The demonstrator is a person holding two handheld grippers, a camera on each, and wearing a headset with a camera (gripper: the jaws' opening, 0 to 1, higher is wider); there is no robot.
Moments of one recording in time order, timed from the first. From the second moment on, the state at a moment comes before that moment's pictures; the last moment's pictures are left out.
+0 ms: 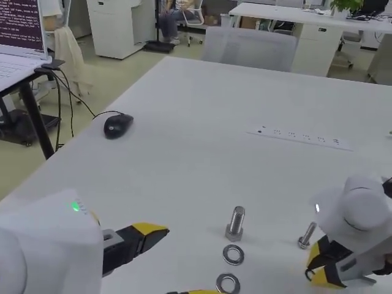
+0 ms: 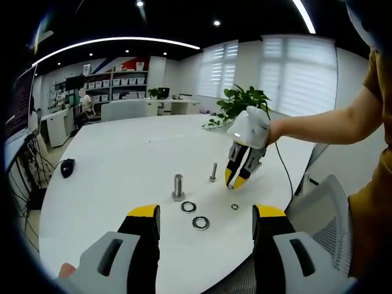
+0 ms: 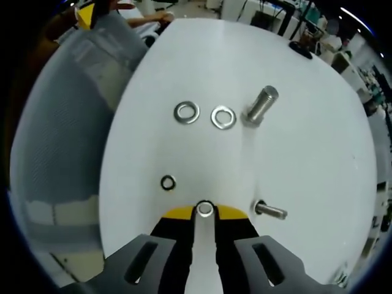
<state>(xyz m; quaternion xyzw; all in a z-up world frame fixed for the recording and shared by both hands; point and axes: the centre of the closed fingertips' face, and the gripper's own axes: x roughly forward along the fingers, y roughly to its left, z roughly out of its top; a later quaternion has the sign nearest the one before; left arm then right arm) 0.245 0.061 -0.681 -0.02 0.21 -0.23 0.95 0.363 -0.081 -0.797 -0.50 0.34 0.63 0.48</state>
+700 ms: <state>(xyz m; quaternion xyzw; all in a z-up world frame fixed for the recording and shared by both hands) 0.249 0.060 -0.680 -0.02 0.22 -0.24 0.95 0.405 -0.087 -0.761 -0.51 0.33 0.60 0.53</state>
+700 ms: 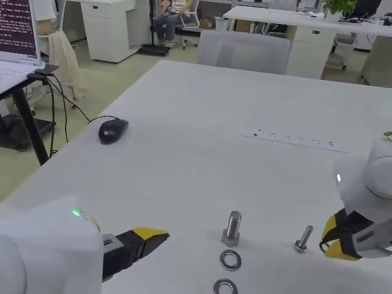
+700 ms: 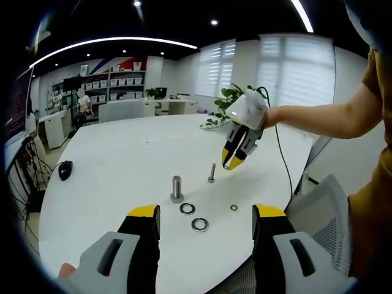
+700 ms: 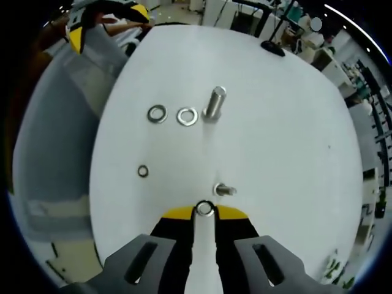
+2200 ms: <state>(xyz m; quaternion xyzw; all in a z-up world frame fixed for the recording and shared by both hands) 0.251 0.066 -0.691 -0.03 0.23 -0.22 0.95 0.424 -0.063 -0.792 -0.52 0.33 0.61 0.50</state>
